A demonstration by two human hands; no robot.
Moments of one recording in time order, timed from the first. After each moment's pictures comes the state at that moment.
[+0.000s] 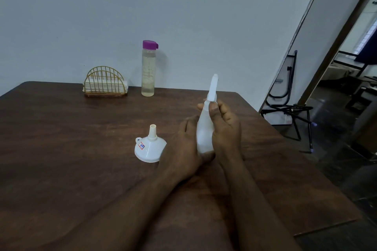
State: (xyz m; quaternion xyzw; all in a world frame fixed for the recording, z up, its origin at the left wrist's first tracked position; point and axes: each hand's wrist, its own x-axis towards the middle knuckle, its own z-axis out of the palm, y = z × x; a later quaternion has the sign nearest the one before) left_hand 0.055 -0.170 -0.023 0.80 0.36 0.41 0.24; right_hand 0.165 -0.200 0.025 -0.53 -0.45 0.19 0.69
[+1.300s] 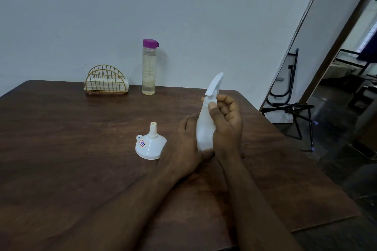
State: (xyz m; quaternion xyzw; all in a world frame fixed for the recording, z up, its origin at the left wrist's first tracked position) left_hand 0.055 -0.175 -0.019 0.81 0.37 0.40 0.23; right_hand 0.161 -0.204 0.028 -0.50 -0.42 0.17 0.74
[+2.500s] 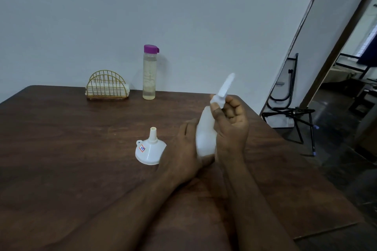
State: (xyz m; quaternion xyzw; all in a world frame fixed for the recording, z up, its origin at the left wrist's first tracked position) left_hand 0.048 -0.177 -0.014 0.82 0.35 0.40 0.21; right_hand 0.160 -0.204 0.040 -0.41 -0.37 0.22 0.80
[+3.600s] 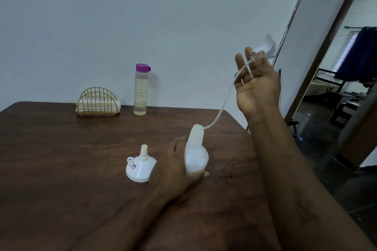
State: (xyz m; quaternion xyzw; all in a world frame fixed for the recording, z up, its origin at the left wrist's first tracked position) left_hand 0.046 -0.178 -0.012 0.82 0.37 0.39 0.20; right_hand 0.219 -0.203 0.198 -0.22 -0.30 0.34 0.86
